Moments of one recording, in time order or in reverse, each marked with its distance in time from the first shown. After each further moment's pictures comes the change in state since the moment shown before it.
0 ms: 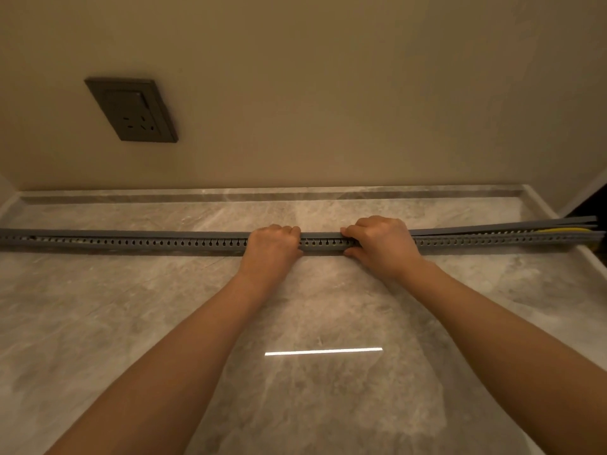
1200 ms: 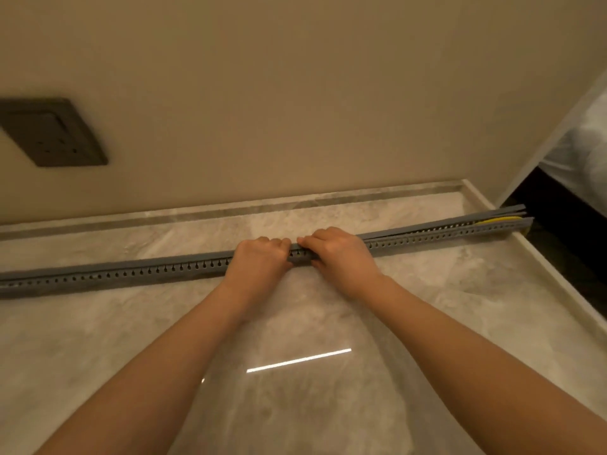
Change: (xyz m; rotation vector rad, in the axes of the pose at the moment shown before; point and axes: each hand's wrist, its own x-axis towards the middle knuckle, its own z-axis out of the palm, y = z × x) left_hand 0.025 0.030 0.003 -0.040 -0.025 0.168; right_hand -0.010 -0.006 0.006 0.114 0.075 0.086
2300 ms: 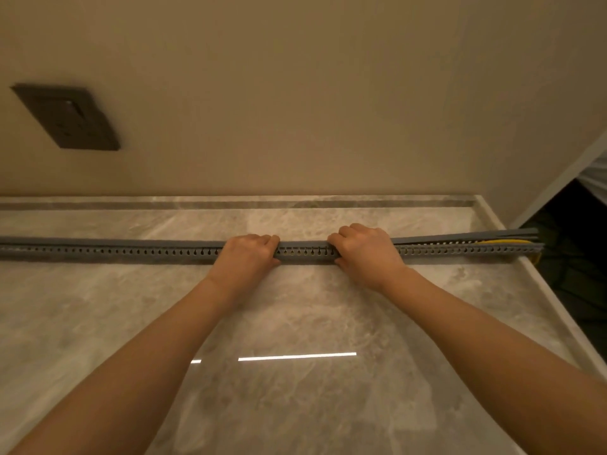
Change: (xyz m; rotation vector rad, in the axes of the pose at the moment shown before) left_hand -0.002 0.012 -0.011 -0.016 -0.006 -0.050; right_hand -0.009 0.055 -0.032 -0.306 -0.227 -0.092
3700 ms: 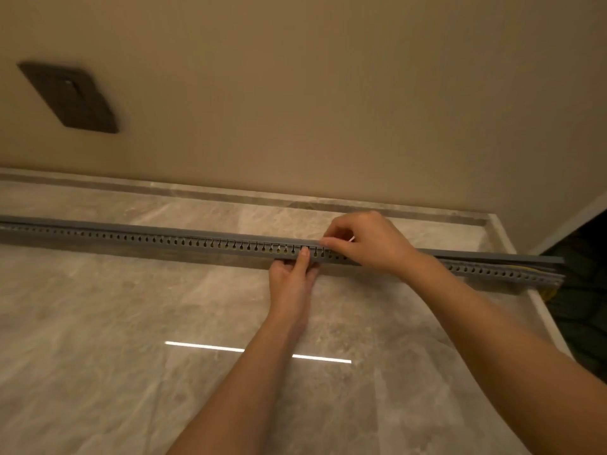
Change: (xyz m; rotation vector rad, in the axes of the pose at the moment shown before) left_hand 0.043 0.125 0.034 -2.160 0.646 -1.076; right_hand 0.019 0.055 -0.008 0.543 0.020 -0.070
